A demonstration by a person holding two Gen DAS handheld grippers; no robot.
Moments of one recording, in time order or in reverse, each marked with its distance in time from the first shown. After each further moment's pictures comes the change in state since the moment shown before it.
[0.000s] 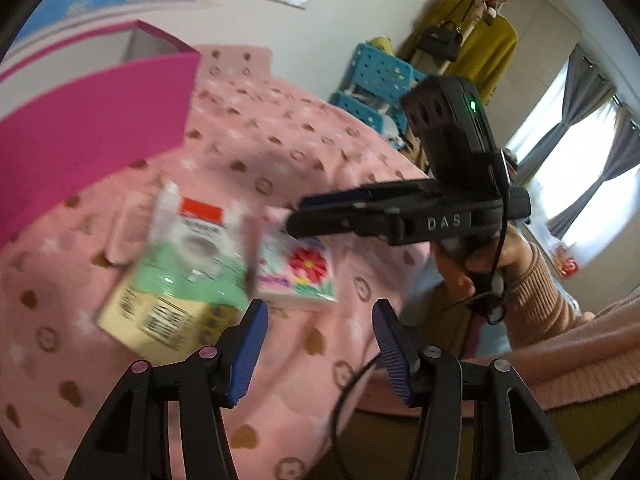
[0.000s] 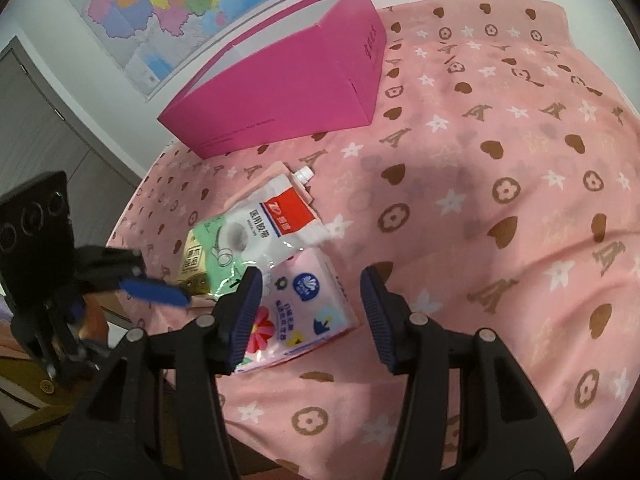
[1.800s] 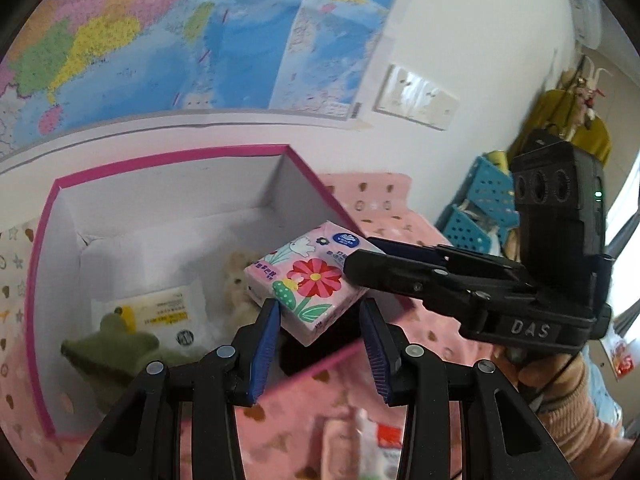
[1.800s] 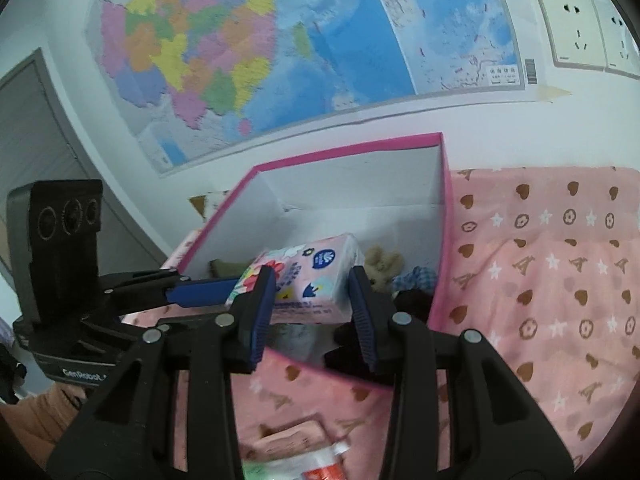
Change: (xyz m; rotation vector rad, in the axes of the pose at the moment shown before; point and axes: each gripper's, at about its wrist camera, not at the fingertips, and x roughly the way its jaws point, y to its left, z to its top) left arm -0.063 0.124 0.156 -0.174 -0.256 0.320; right arm 0.044 0.038 0.203 -0.096 -0.212 0.000
